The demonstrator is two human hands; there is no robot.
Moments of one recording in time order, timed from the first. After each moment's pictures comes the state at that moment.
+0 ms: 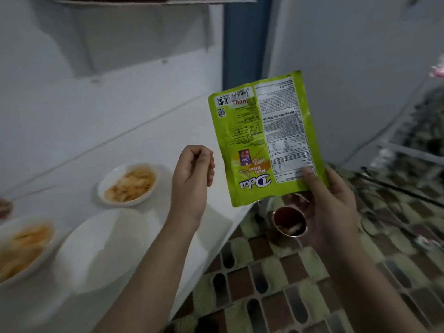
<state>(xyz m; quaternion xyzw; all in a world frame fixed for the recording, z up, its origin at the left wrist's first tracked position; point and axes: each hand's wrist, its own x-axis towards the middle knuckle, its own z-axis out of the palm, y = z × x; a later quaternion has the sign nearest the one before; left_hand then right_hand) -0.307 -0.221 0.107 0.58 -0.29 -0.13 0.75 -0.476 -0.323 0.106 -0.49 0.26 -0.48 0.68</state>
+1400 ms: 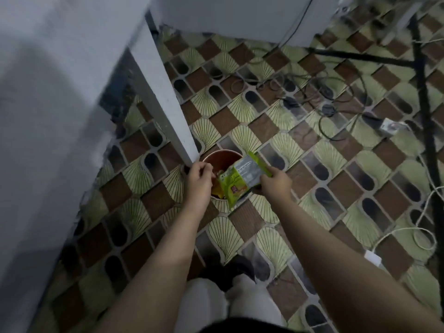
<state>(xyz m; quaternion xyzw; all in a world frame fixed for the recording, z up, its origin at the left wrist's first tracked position) -0.361 -0.749 -0.363 0.77 -0.23 -0.42 0.43 -0.525 -0.820 -0.388 -0.42 0.70 -0.20 0.54</state>
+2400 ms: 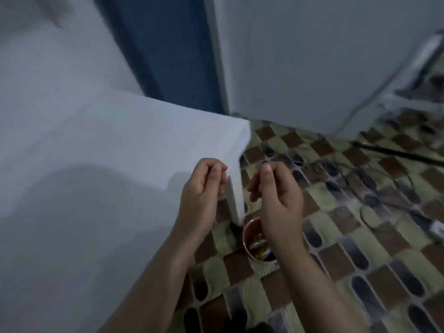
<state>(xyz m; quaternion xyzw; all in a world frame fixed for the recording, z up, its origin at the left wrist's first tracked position) -0.327 -0.704 -0.002 0.70 -0.39 -0.21 0.56 -0.440 -0.763 -0.020 -0.60 0.32 -0.50 0.54</state>
